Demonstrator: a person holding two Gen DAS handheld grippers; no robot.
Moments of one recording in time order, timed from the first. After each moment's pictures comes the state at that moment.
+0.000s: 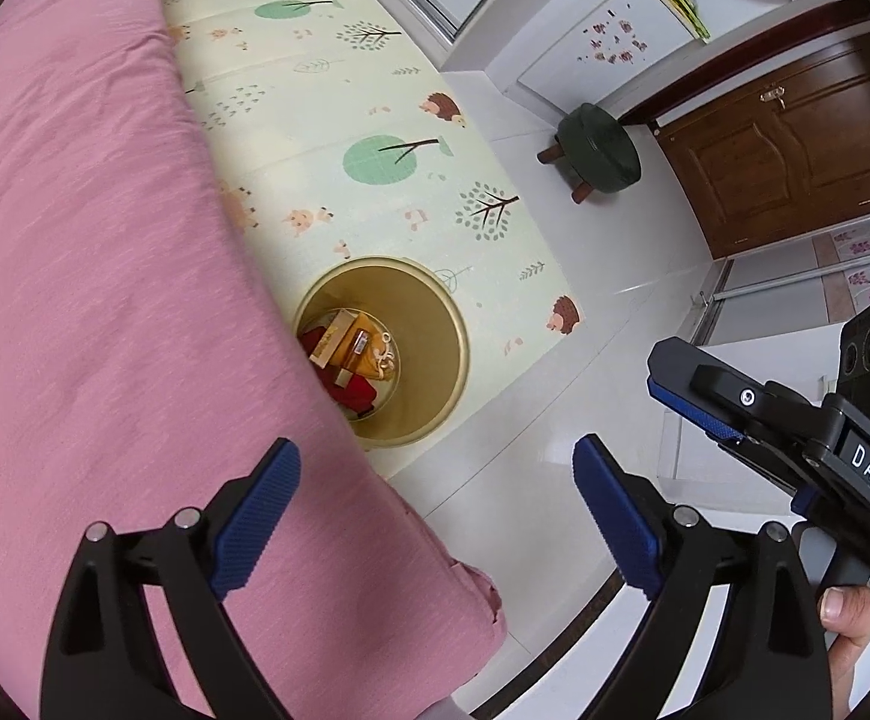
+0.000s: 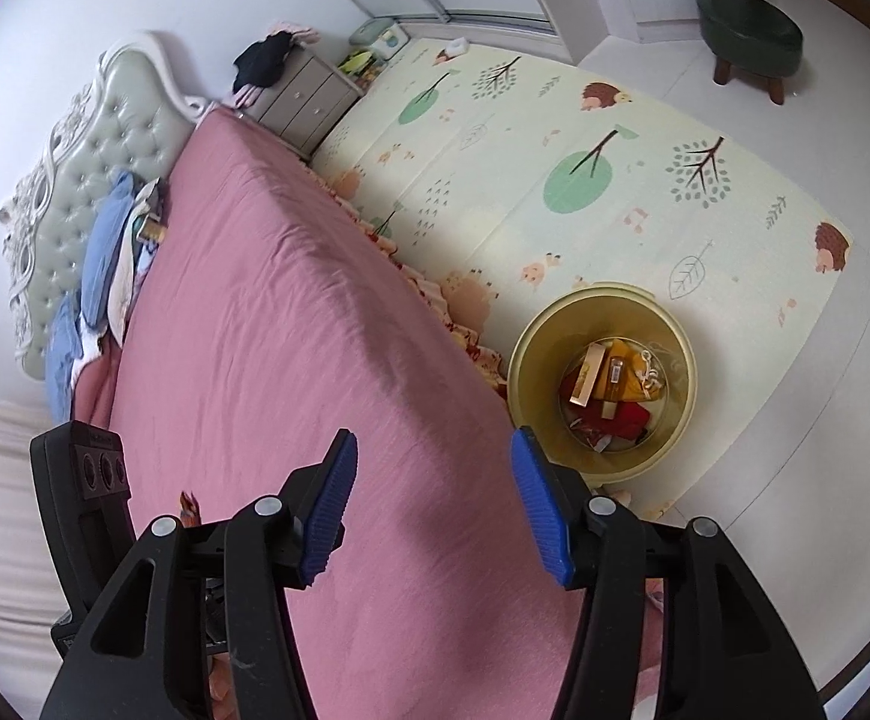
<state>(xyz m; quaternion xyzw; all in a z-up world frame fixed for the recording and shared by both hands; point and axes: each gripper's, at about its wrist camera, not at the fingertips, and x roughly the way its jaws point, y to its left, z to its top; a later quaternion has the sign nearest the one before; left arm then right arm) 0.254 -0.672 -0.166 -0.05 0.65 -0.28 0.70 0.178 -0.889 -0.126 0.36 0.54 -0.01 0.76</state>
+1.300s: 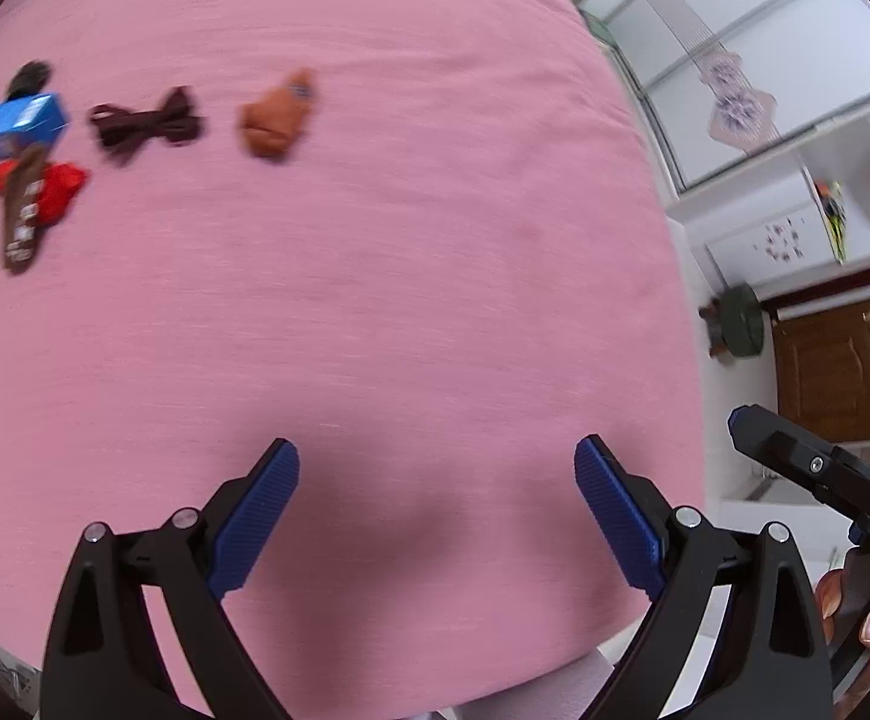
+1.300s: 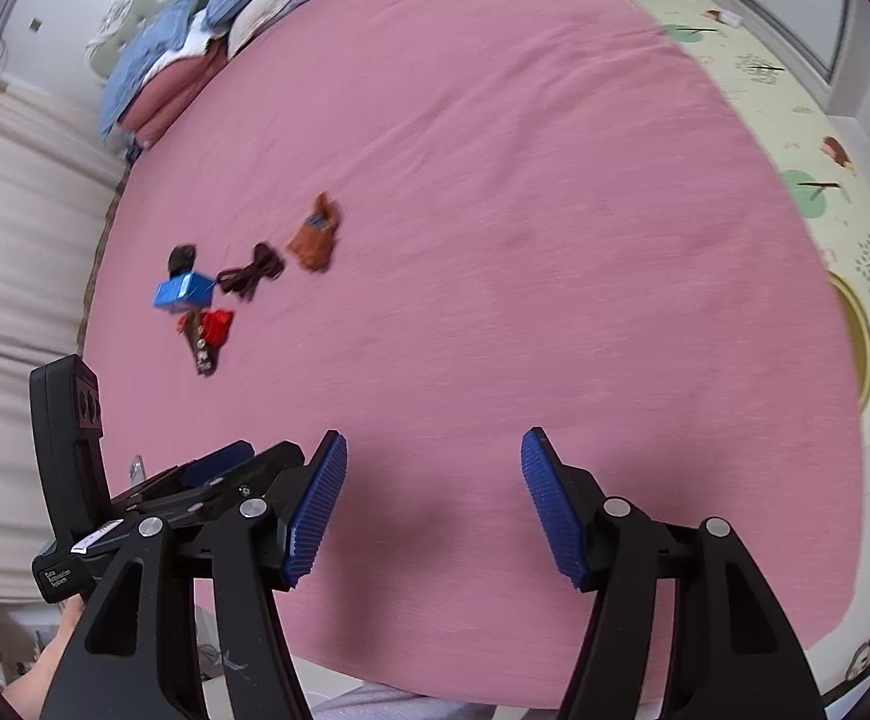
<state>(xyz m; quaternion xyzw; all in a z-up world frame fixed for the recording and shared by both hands) 0.137 -0.199 -0.173 -0.19 0.62 -0.06 0.76 0.162 -0.449 -0.106 0.14 0.63 0.18 0.74</state>
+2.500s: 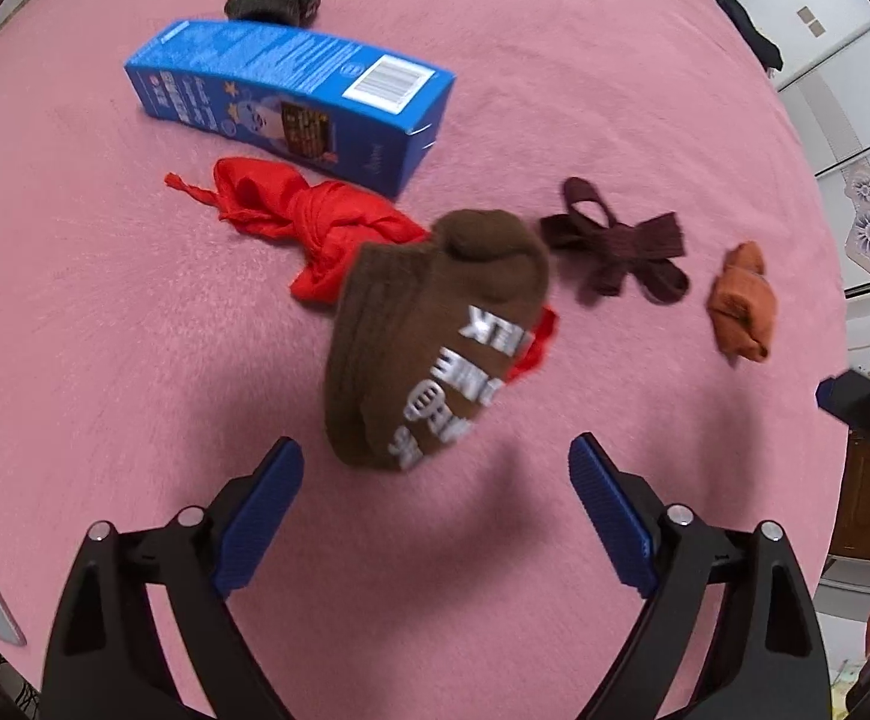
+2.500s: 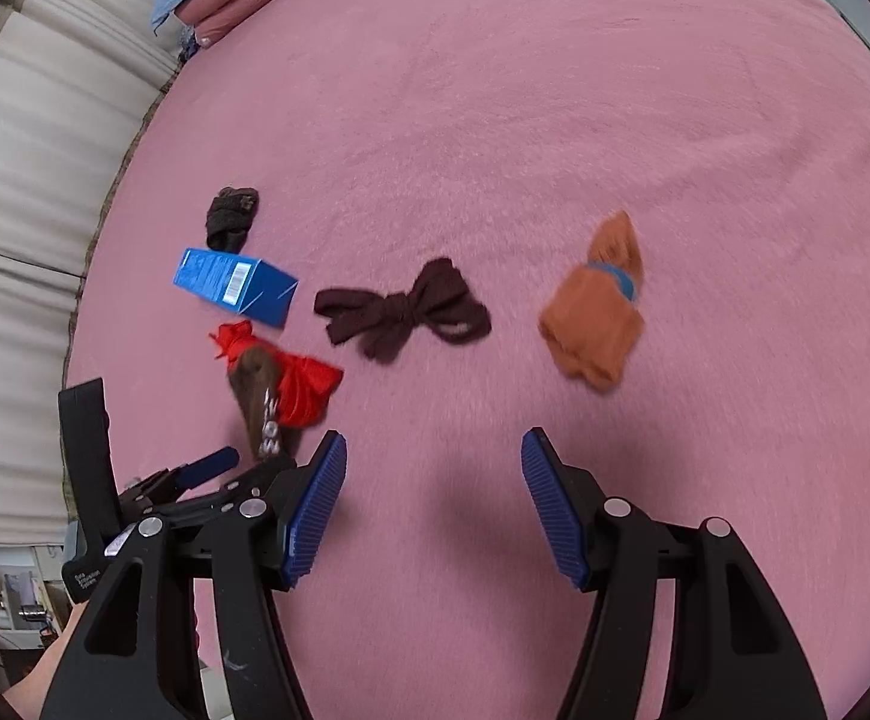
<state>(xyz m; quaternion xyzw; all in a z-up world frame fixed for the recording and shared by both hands) 0.205 0.081 -0.269 -0.21 0.63 0.08 0.75 0.288 -0.175 -0.186 0.06 0.65 0.27 0.71</state>
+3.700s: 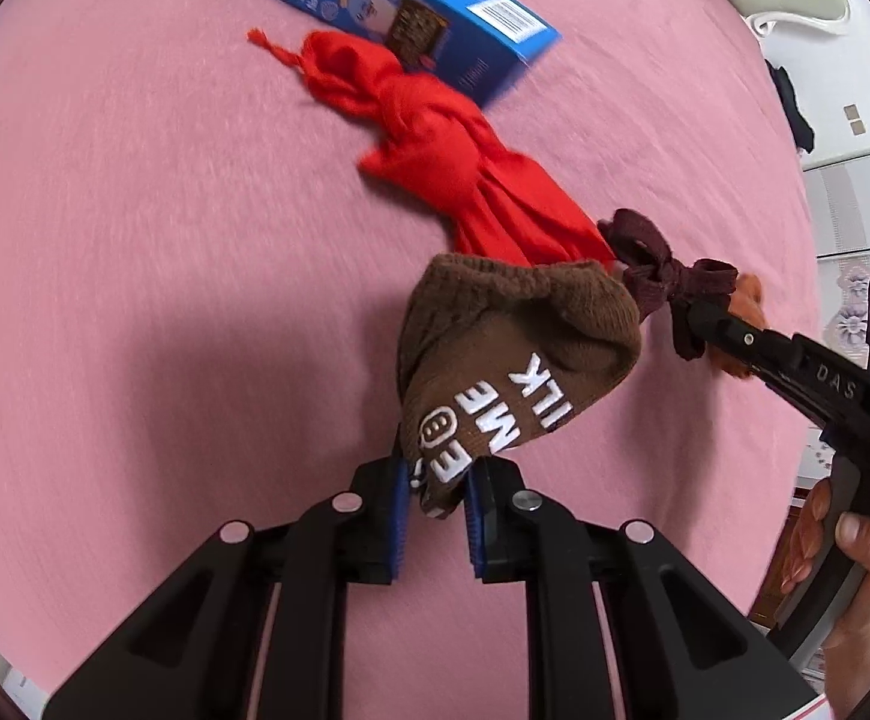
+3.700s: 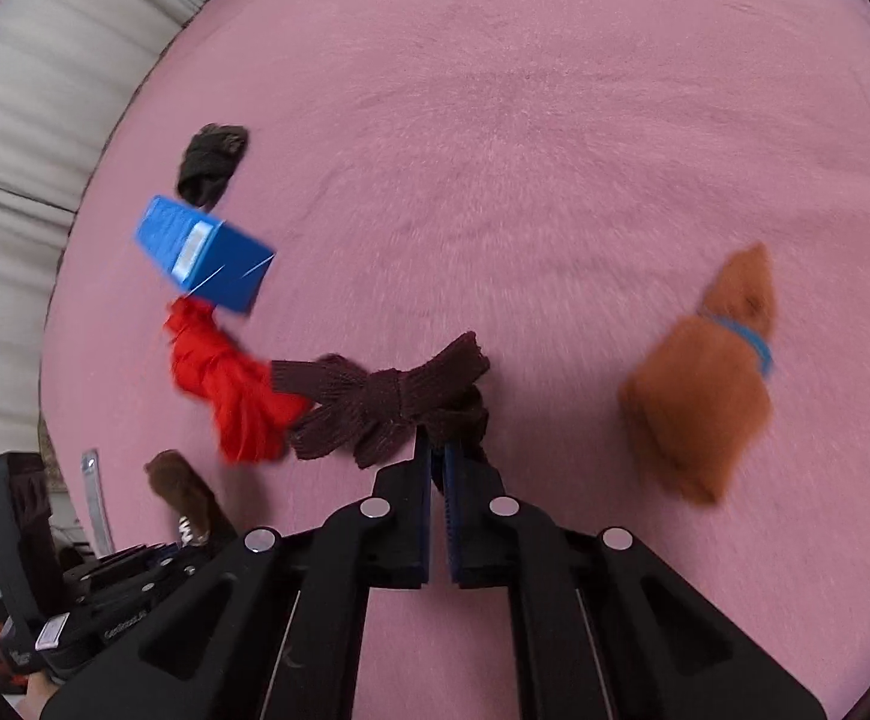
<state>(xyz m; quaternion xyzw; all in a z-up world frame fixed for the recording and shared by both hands) 0.152 0.079 -0.283 -0.34 0.61 0.11 0.71 0.298 -0.127 -0.241 0.01 0.66 0.31 0.68</state>
